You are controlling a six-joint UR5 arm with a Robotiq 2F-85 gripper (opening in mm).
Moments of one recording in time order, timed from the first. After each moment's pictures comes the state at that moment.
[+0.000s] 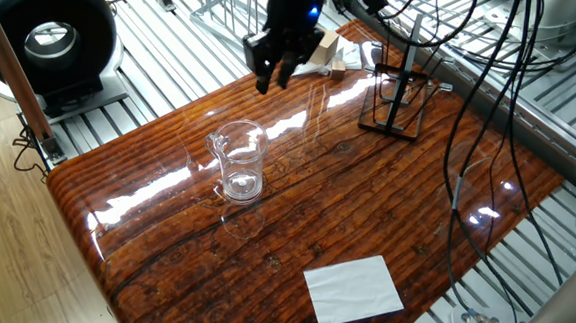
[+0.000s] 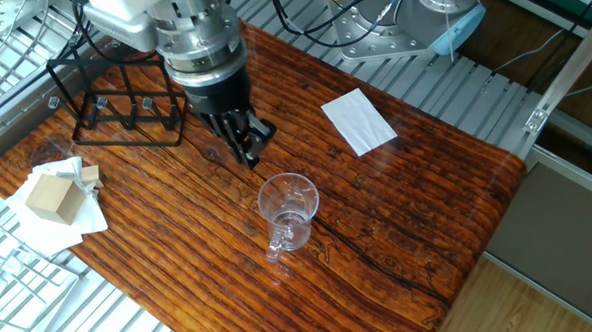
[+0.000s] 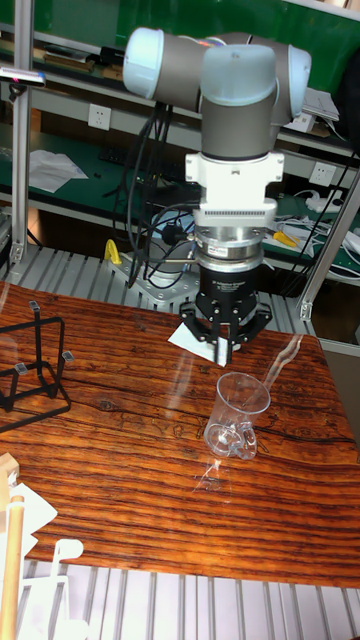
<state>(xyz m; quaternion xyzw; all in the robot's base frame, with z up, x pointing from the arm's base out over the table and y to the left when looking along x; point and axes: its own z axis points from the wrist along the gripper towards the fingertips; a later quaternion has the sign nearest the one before) 0.555 0.084 0.198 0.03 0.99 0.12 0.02</state>
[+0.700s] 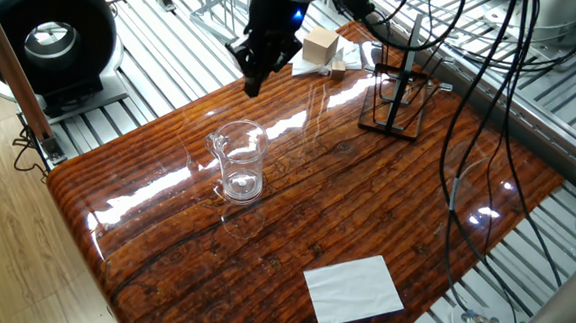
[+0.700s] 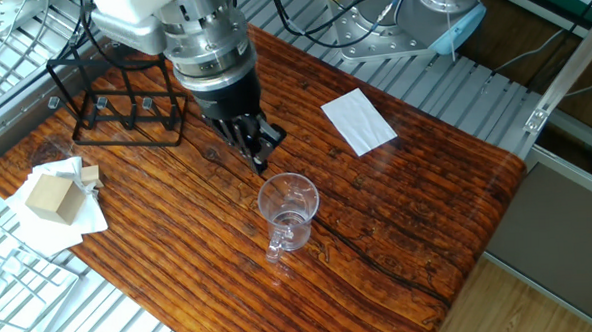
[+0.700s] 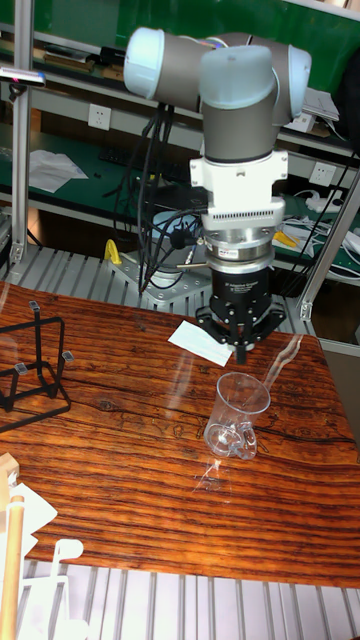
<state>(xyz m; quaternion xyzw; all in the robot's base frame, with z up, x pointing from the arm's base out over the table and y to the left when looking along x) 0.556 0.115 0.207 0.01 0.98 0.17 0.01</state>
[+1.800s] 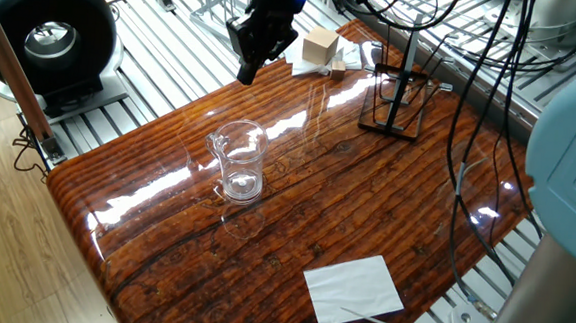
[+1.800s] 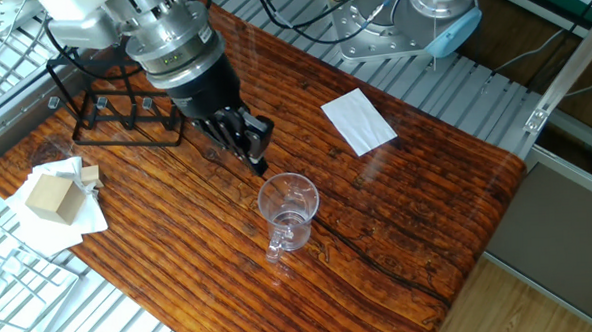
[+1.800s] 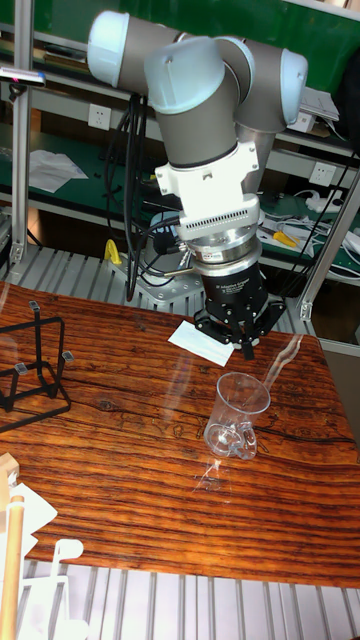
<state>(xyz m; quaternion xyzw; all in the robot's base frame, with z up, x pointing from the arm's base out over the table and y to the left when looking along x) 0.567 0.113 0.220 -0.02 0.97 0.24 -0.01</state>
